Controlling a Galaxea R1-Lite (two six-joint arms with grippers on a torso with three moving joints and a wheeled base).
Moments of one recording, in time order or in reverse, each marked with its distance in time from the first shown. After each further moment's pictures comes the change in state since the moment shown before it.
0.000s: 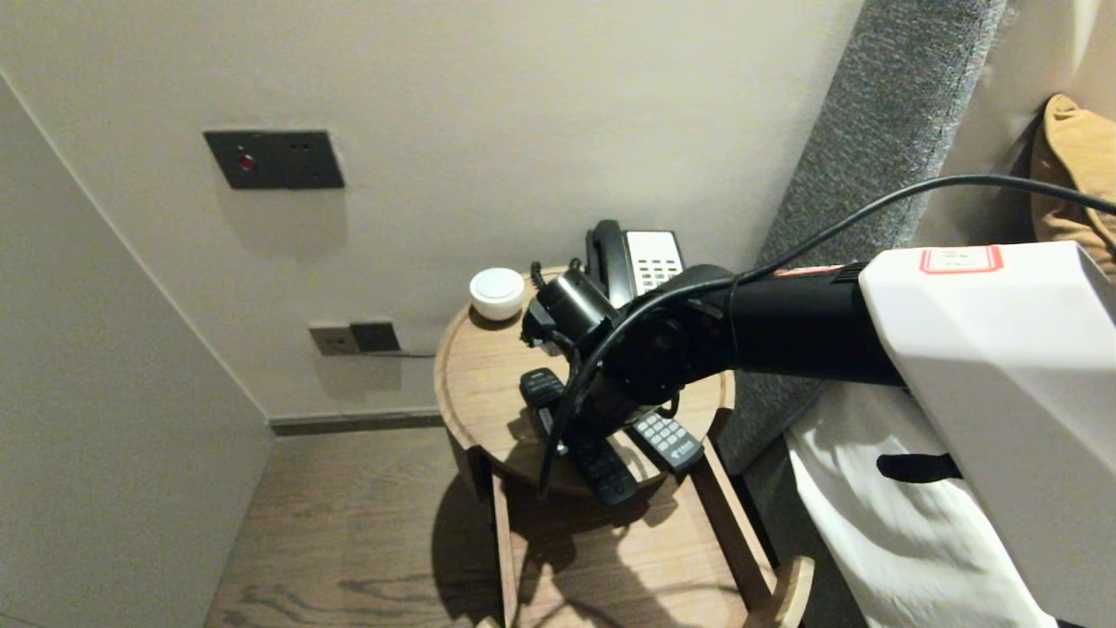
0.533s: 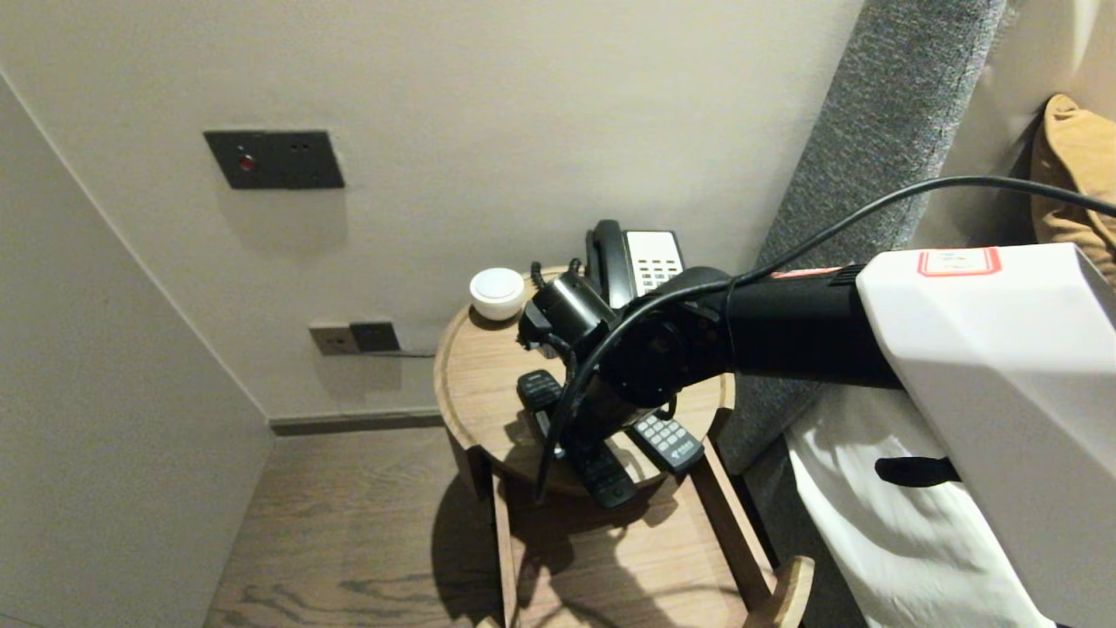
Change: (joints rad) left arm 0.000 0.000 0.000 0.000 0.000 0.000; right arm 0.008 0.001 0.000 0.001 -0.001 0.000
